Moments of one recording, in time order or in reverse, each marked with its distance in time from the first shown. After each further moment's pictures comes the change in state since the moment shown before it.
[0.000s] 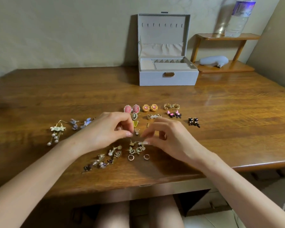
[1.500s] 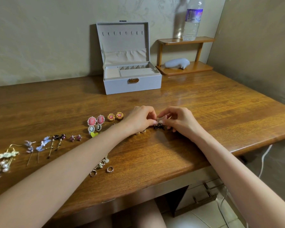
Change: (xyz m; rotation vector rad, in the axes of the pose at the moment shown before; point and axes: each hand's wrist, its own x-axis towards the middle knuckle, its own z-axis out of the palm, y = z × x) left_hand 0.136 0.082 0.079 -0.042 -0.035 0.149; right_hand -0.024 0.107 -0.063 0.235 0.268 0.459
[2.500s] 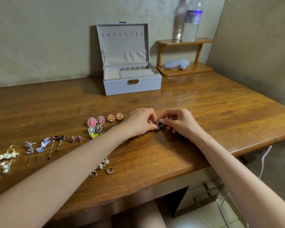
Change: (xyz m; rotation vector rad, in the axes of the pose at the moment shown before) left_hand -0.001 -0.001 0.001 0.074 -0.035 -0.009; right_hand 0.001 -0.004 0.001 -0.039 0.014 0.044
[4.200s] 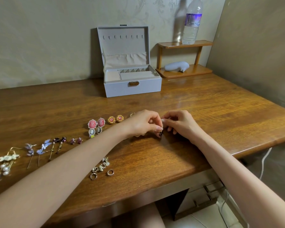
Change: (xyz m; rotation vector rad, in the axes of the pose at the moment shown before) left_hand -0.008 0.007 -0.012 -0.277 -0.169 0.064; right_hand 0.003 0.005 -0.002 0.049 -0.016 0.020
